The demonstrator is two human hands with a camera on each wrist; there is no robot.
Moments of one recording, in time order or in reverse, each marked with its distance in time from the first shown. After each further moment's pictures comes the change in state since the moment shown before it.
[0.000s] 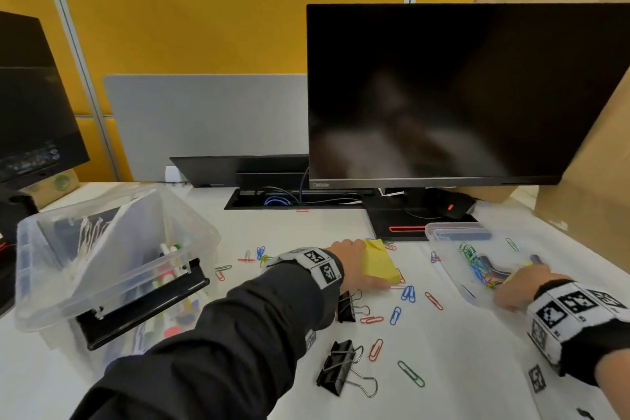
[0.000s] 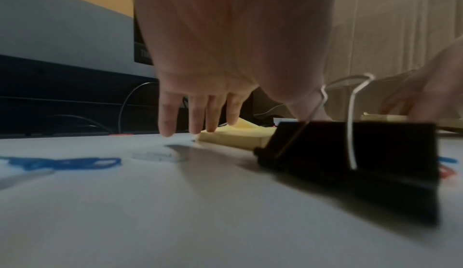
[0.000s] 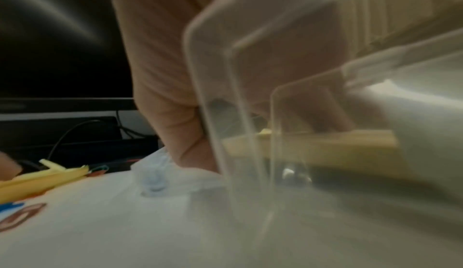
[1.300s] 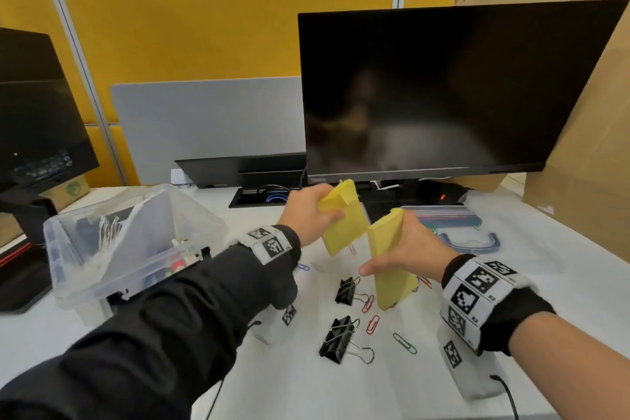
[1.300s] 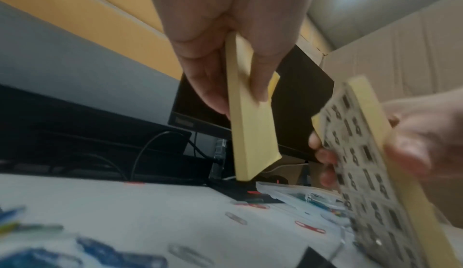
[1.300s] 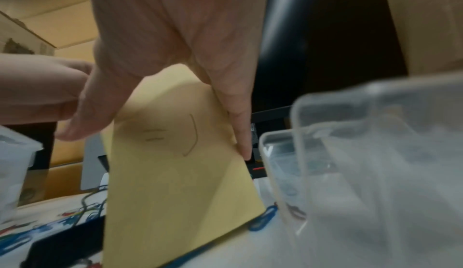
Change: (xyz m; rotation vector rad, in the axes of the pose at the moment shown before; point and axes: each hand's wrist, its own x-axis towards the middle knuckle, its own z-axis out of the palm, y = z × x) left_hand -0.051 -0.024 -0.044 -0.544 0.635 0.090; right_hand -0.131 -0.089 -0.024 0.622 -0.180 -0.685
